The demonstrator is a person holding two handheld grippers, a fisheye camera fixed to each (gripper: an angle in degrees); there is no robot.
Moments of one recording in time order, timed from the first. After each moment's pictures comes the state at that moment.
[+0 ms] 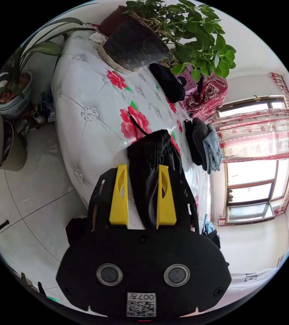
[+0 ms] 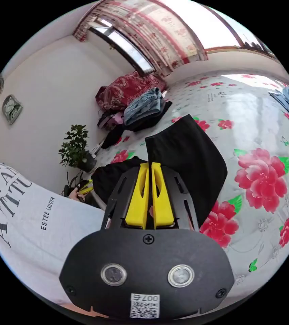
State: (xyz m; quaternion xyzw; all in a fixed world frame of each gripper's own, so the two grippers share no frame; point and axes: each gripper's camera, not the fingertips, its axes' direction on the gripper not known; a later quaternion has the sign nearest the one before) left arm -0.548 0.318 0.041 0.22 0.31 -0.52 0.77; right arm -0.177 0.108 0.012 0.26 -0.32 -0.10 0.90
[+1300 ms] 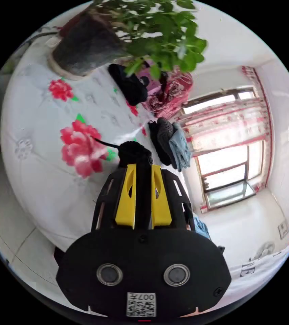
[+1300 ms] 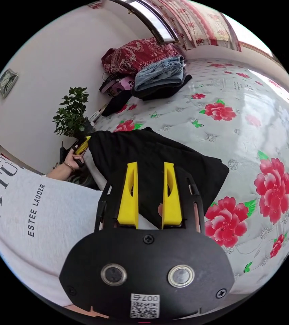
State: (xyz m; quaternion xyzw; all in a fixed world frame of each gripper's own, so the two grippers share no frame) left arm -0.538 0.188 0.016 0.34 0.40 -0.33 0.79; right arm -0.175 0.069 0.039 0.20 -0.26 -0.09 0.94
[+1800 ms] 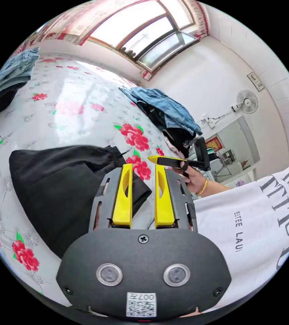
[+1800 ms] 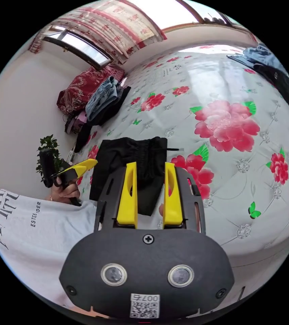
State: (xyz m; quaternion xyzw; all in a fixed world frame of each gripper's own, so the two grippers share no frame) left arm -0.147 0.007 -0.014 0.11 0.47 0.21 0.85; right arm 0.005 0.115 0.089 0.21 -0.30 0.15 0.92
